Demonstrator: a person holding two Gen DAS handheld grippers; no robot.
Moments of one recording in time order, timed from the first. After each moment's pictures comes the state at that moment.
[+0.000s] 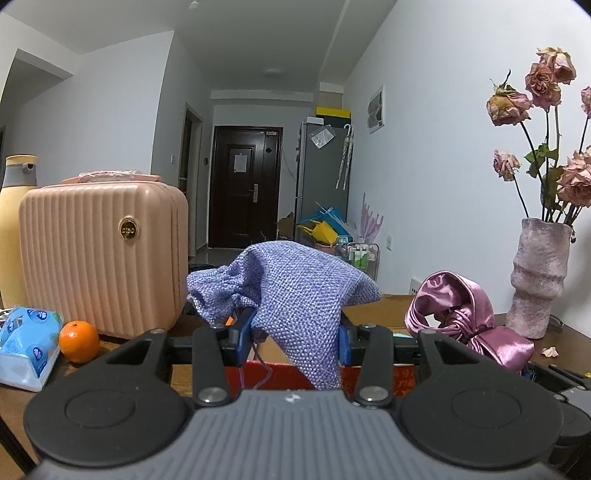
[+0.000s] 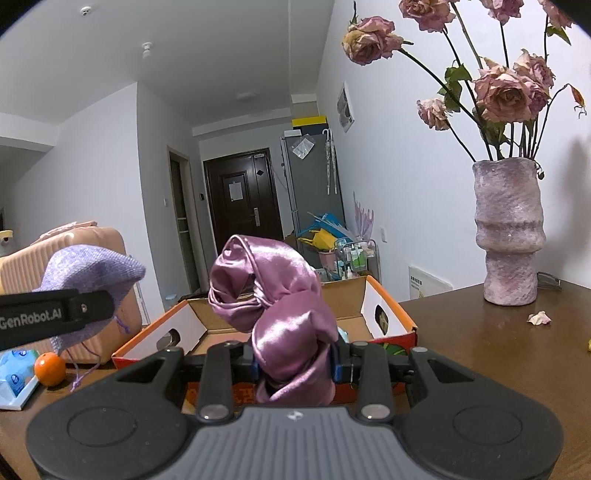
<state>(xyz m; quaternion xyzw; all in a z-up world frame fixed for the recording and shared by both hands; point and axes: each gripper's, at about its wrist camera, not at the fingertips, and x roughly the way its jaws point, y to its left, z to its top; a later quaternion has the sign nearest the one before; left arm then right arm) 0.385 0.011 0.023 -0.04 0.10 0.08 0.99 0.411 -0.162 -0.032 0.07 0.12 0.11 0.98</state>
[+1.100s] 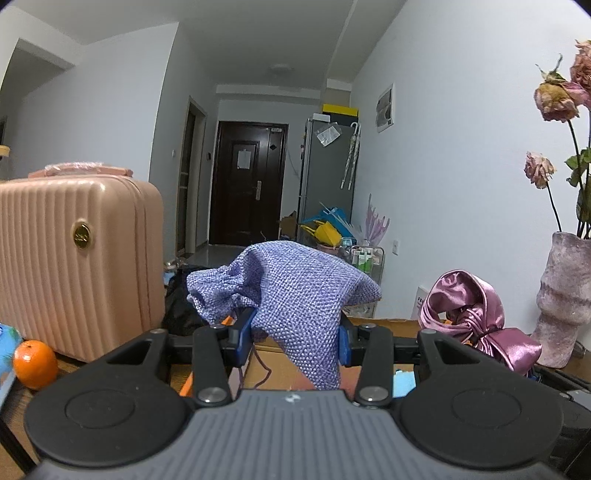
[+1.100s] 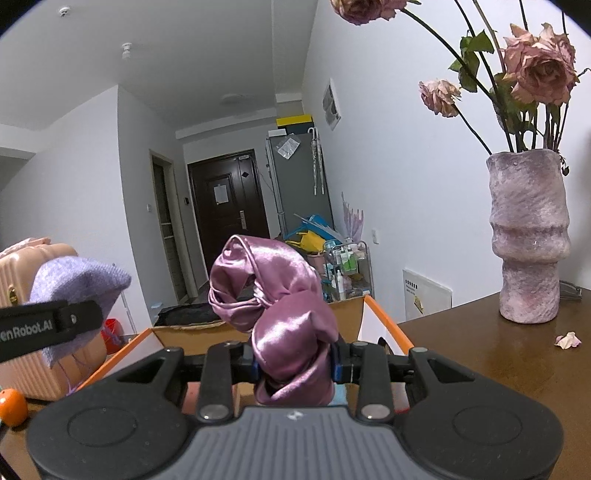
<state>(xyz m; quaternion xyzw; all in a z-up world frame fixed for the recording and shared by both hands) 0.472 0.017 0.021 -0.05 0.10 0.09 0.99 0.500 -0.156 -0.028 0.08 0.12 0.08 0.99</state>
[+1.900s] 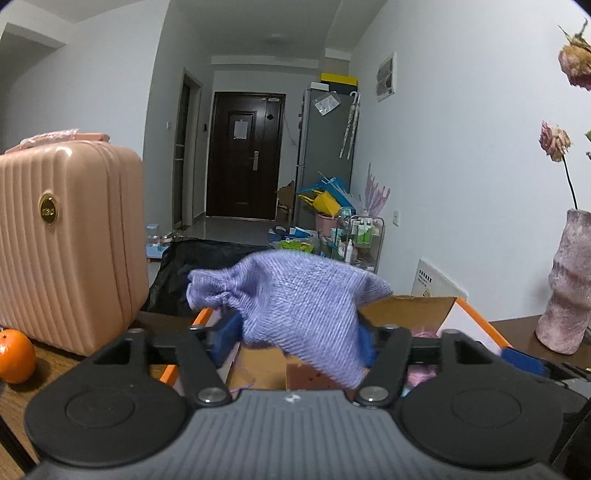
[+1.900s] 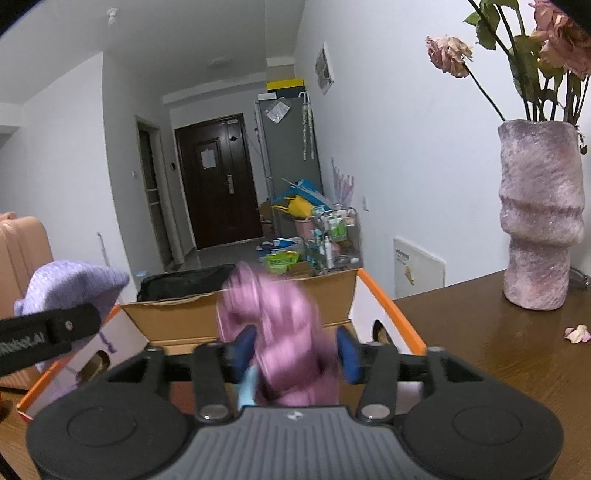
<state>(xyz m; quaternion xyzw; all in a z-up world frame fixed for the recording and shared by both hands) 0.508 0.020 0.008 -0.06 0.15 0.09 0.98 0.548 -0.150 -0.037 0.07 0.18 0.07 0.98</state>
